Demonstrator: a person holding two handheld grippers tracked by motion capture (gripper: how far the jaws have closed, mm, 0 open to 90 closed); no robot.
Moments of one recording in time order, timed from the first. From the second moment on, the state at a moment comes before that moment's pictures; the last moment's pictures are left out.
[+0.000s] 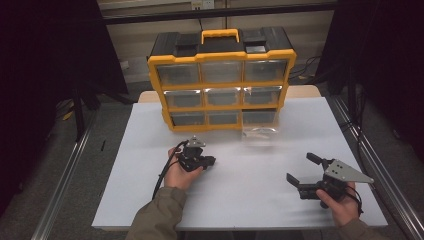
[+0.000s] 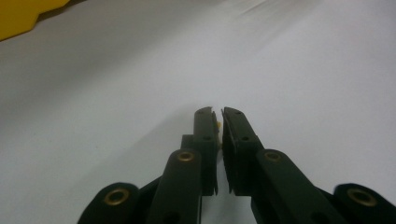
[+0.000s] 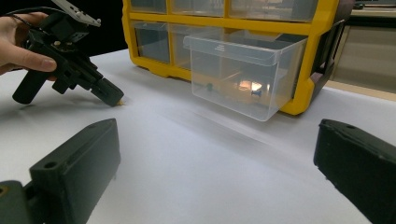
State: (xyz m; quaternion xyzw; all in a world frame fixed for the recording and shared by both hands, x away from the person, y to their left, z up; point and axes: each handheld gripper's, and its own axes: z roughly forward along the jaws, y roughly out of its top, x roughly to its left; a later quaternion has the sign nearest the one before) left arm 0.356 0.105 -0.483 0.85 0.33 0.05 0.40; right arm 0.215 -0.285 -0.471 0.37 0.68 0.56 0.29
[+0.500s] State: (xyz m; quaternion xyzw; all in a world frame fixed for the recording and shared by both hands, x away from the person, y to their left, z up) left arm 0.356 0.103 -0.485 0.84 0.35 0.04 0.40; right arm 0.215 -0.285 -0.470 0.37 0.68 0.56 0.29
